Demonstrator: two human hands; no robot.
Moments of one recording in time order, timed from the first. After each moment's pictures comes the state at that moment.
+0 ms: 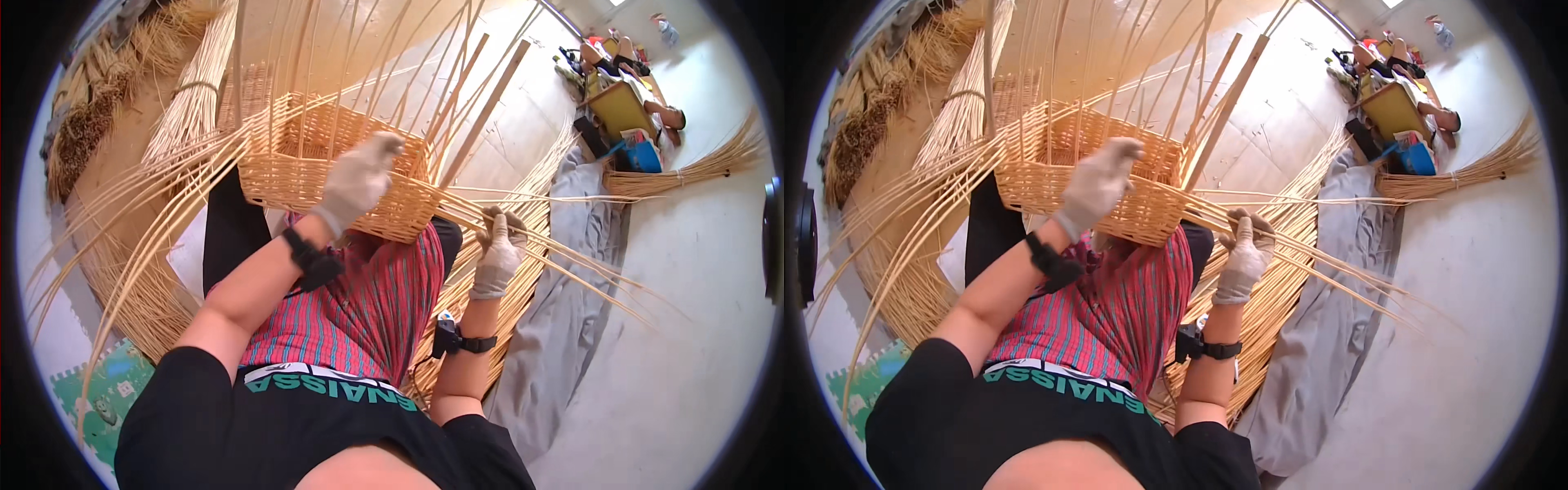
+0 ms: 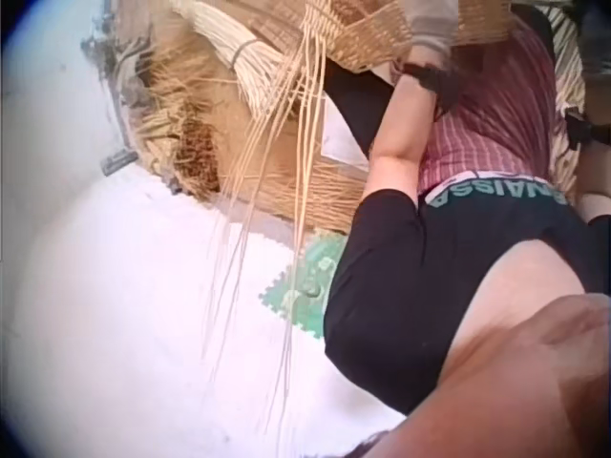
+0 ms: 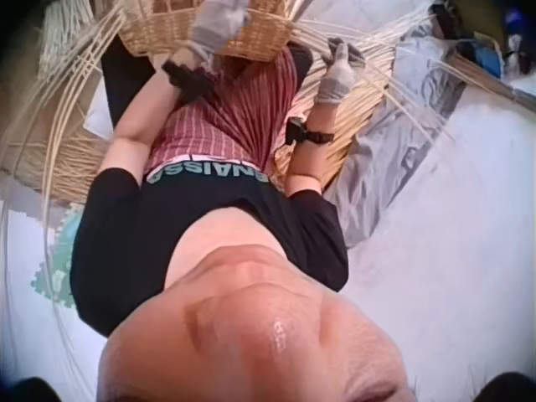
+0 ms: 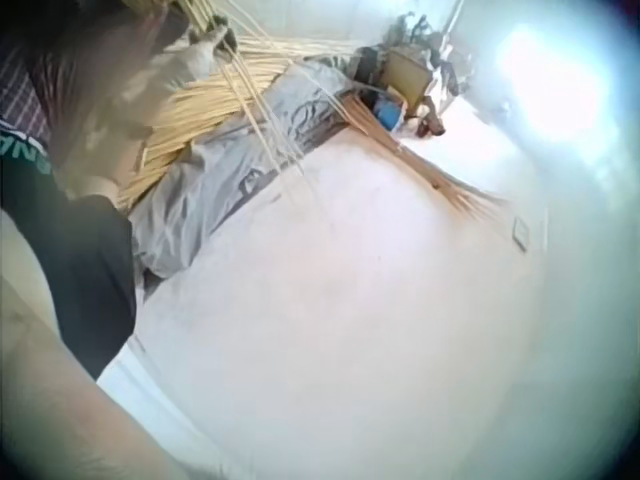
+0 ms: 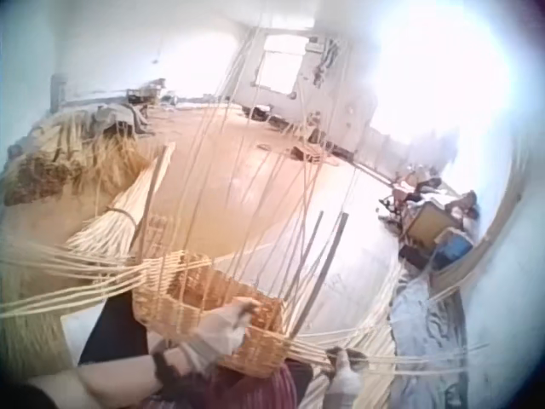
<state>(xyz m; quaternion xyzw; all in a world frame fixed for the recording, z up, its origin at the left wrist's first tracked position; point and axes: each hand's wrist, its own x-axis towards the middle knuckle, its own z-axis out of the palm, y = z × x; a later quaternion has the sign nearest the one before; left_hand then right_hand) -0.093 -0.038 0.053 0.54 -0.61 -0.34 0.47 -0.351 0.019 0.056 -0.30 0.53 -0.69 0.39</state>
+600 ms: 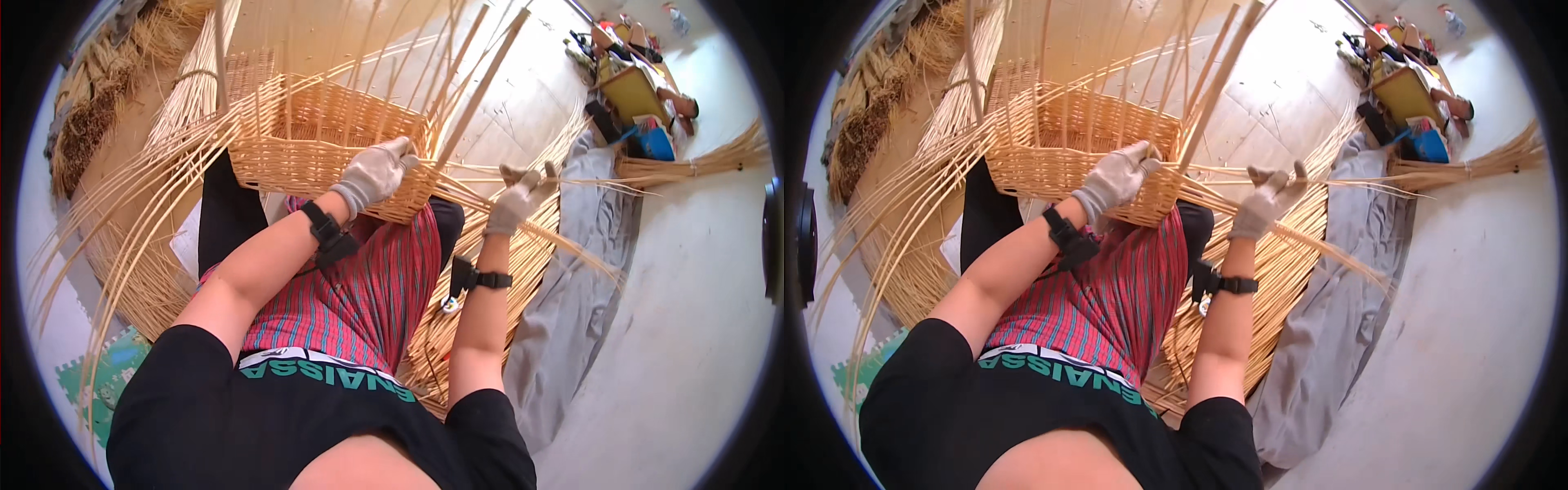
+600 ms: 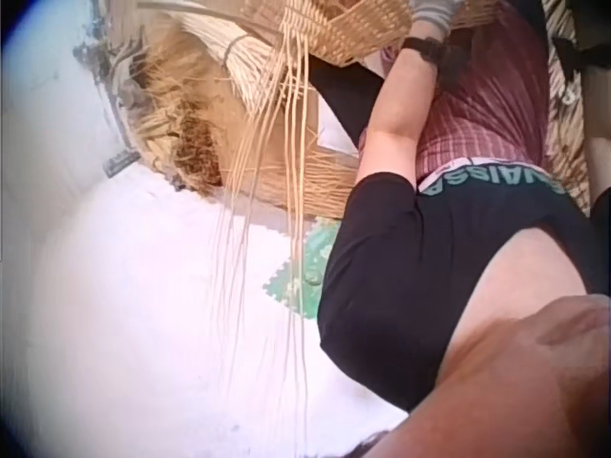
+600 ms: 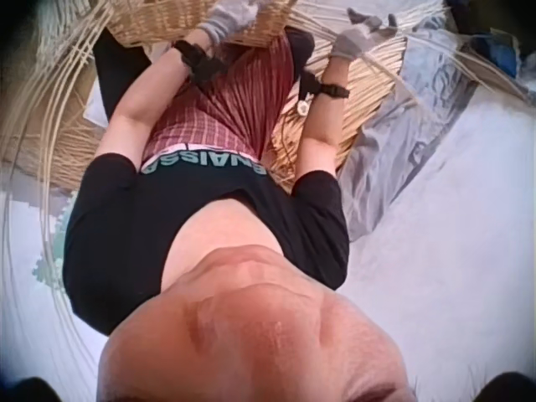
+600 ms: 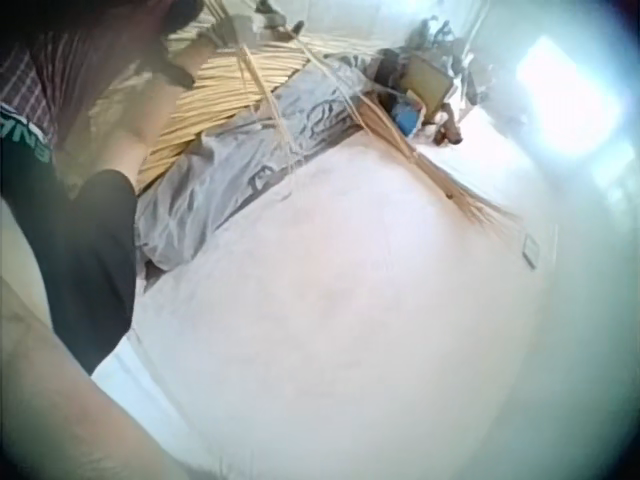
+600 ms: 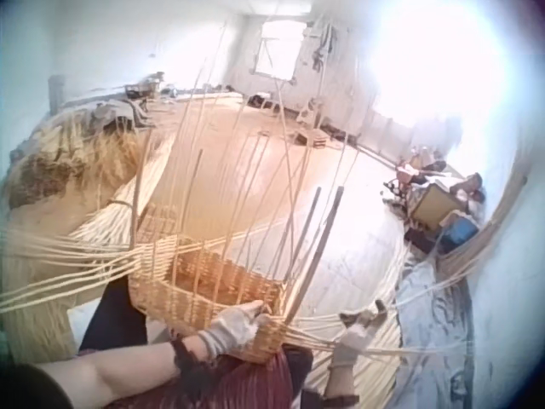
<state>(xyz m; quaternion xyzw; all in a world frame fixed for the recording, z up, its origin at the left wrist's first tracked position) -0.126 -0.050 0.008 0.53 -0.68 -0.37 0.34 -0.379 -0.062 0.033 -0.38 0.49 -0.74 0.24</state>
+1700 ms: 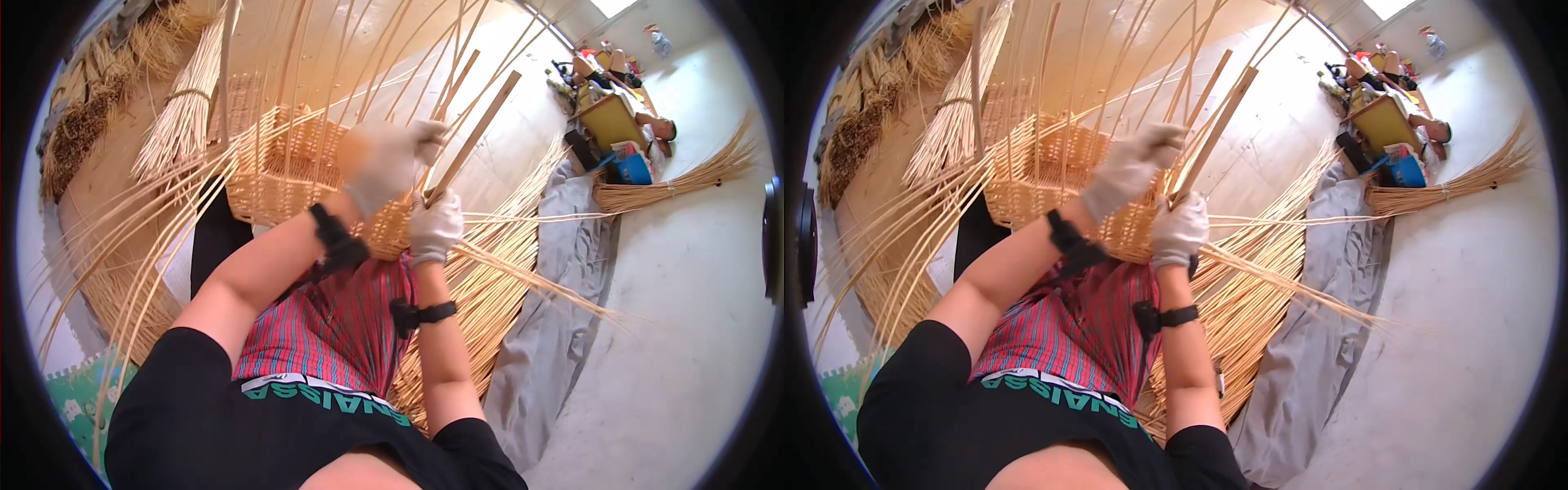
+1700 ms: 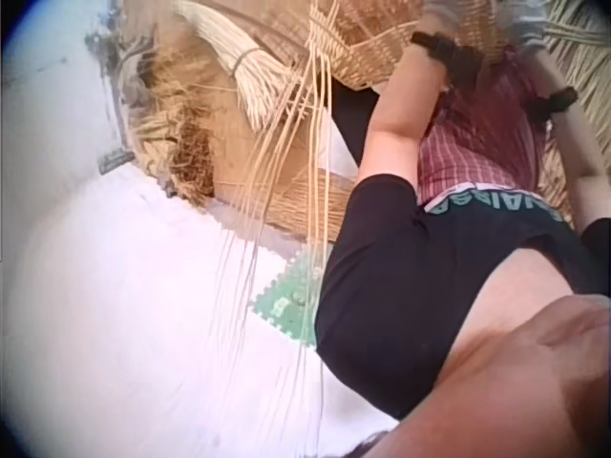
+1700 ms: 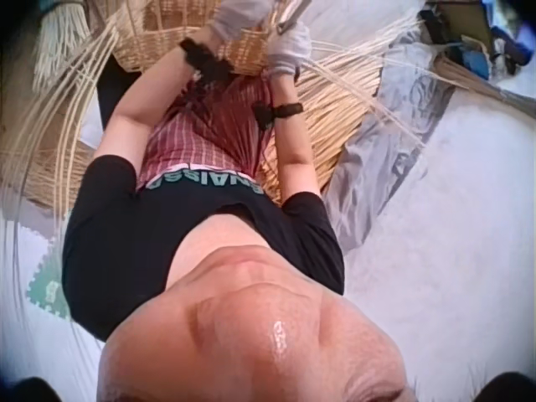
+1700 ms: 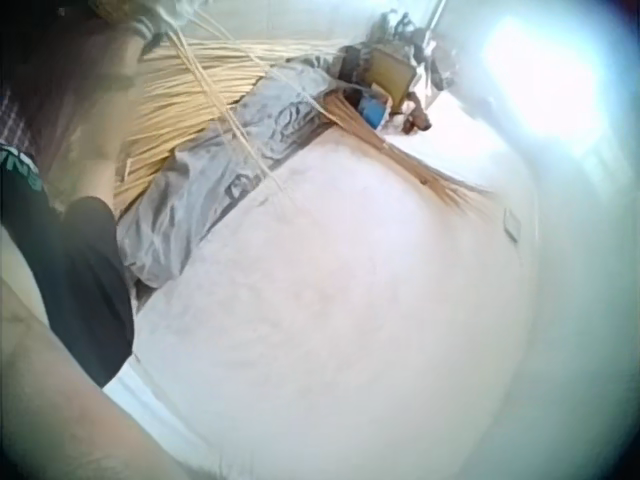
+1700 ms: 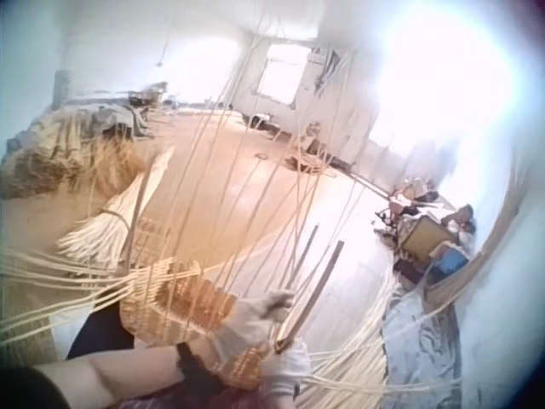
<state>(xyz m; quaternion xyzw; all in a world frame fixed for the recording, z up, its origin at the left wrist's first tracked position) -0.145 -0.100 0.084 0.32 -0.61 -0.38 0.62 -0.281 -0.040 0.031 -0.62 0.74 -0.26 0.01</state>
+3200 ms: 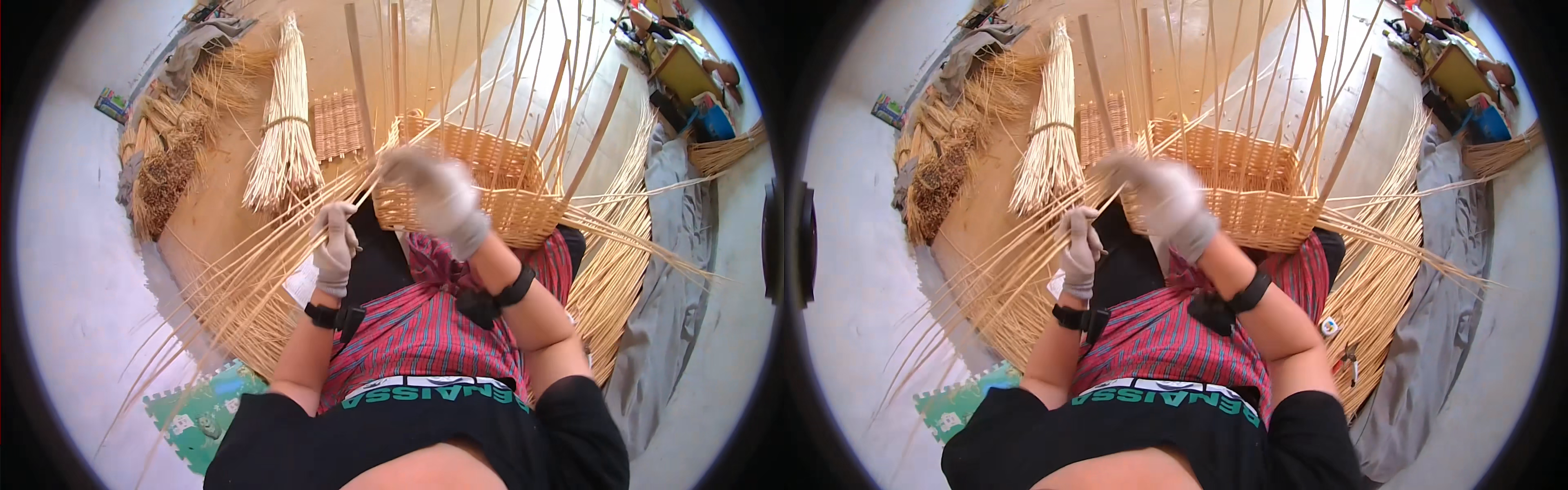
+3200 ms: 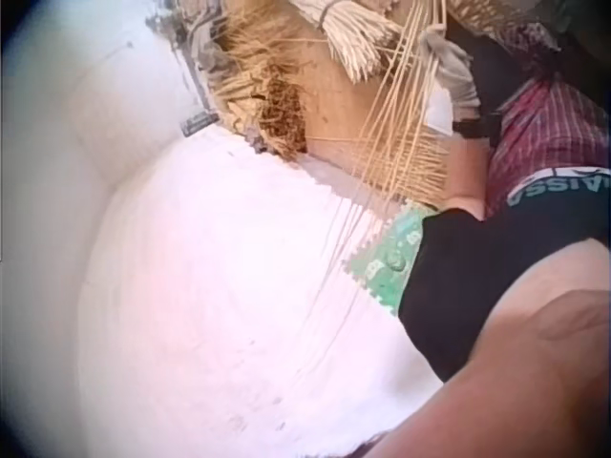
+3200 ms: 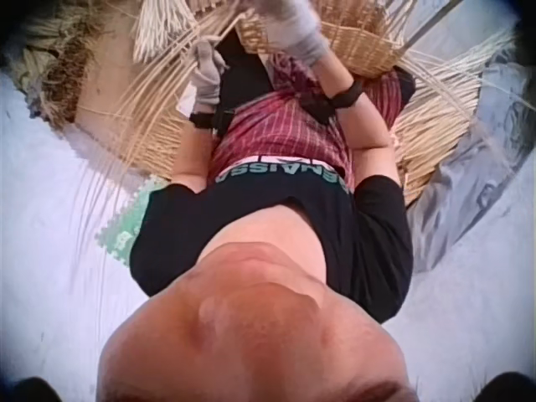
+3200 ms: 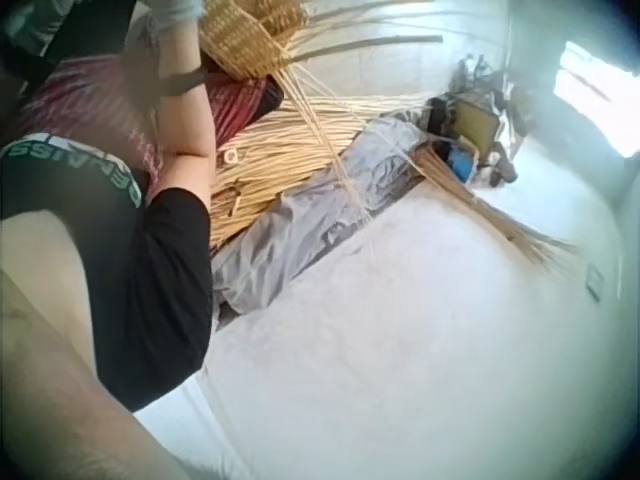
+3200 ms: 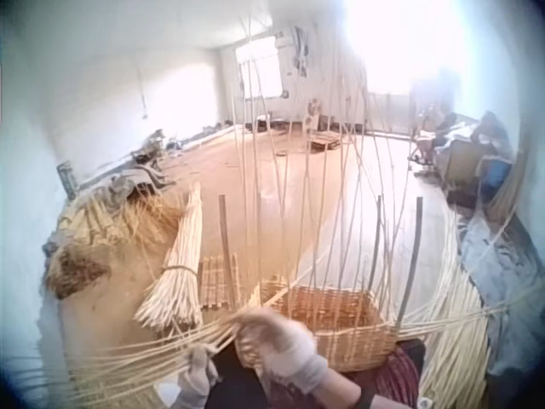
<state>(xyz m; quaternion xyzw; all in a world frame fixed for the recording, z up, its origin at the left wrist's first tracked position) 0.143 0.078 0.038 0.57 -0.42 -0.41 0.57 -0.055 -0.039 0.082 -0.74 0.16 -0.50 0.41</state>
